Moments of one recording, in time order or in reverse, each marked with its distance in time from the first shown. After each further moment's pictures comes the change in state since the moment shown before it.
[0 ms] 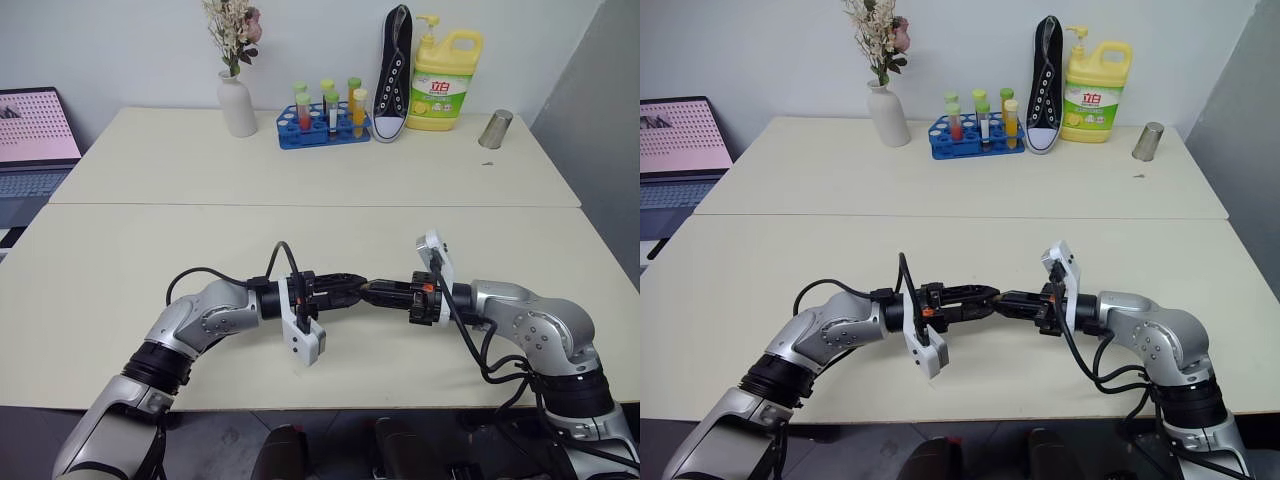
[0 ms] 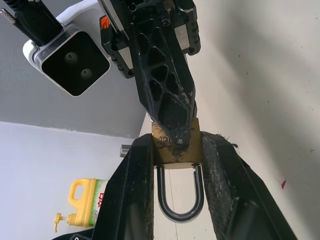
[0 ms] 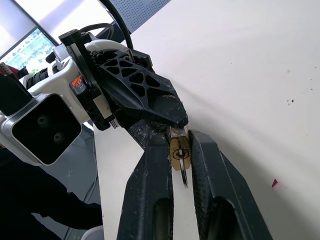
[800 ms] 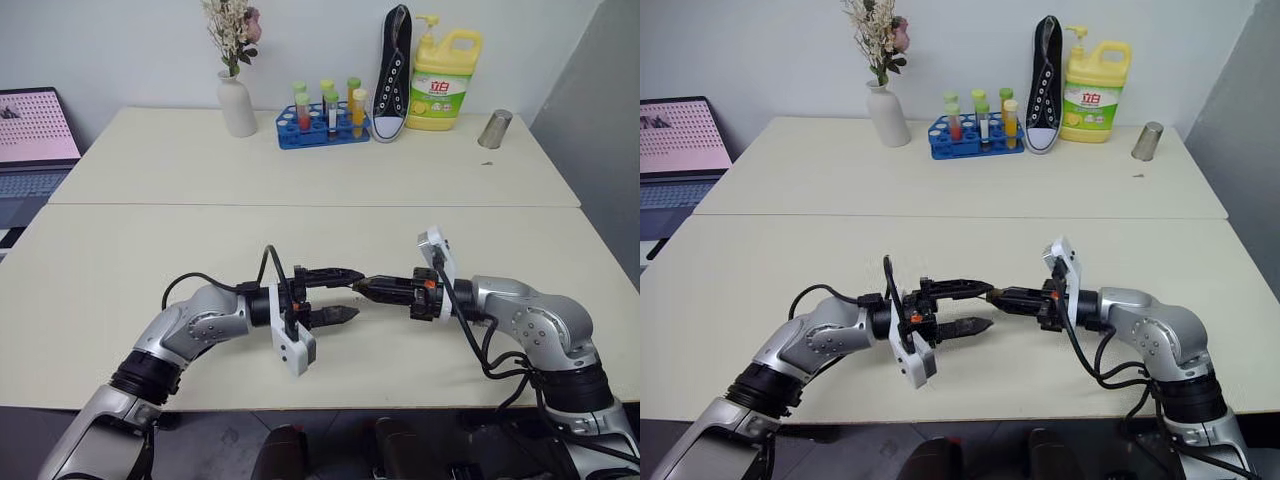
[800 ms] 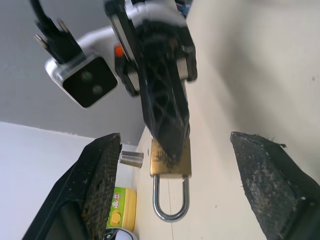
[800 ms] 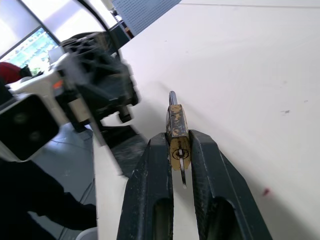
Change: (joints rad) left arm 0.089 0.055 0.004 -0.116 -0.154 0.007 -0.062; right arm -0.043 -0.027 0.008 0.075 -0.041 -0.072 0.058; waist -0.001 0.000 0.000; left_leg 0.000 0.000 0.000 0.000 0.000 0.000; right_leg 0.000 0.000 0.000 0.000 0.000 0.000
